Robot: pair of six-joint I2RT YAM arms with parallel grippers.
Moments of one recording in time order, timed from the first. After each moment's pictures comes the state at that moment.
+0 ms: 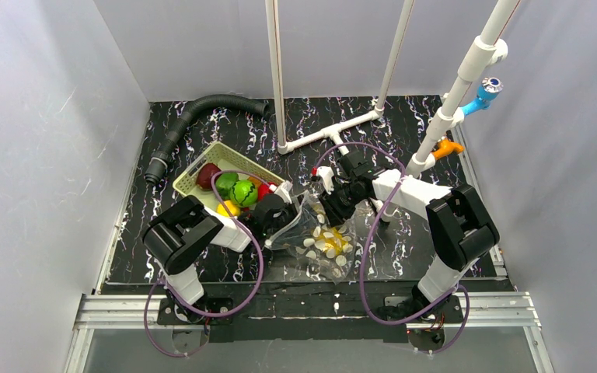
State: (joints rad) left arm -0.79 1.72 0.53 0.72 0.28 -1.15; right arm 0.59 1.68 1.04 -0.54 -0.57 -0.29
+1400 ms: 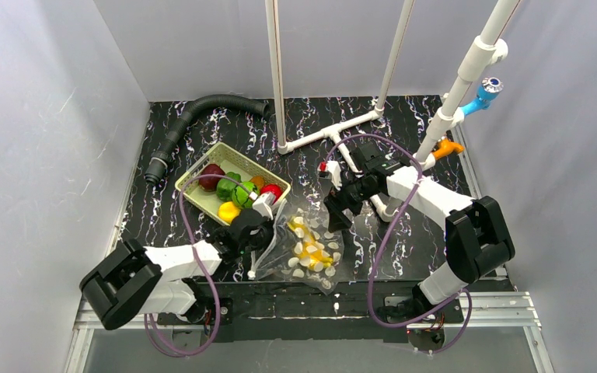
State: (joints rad) left arm -0.81 1.27 0.34 0.41 0.19 -0.89; right arm 0.52 1.56 1.07 -0.70 -0.69 -0.46
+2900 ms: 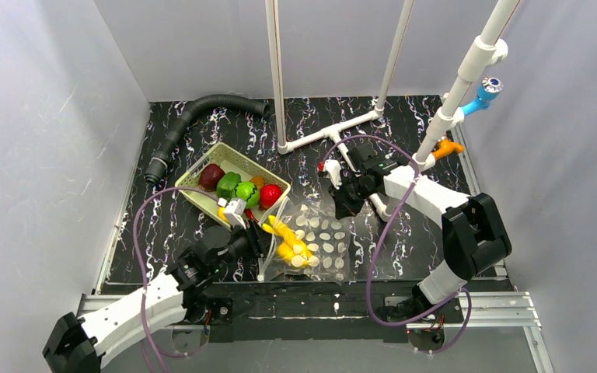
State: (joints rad) left arm -0.81 0.64 0.18 0.14 0.04 -0.79; right arm 0.54 1.59 1.08 -0.66 -0.54 -0.41
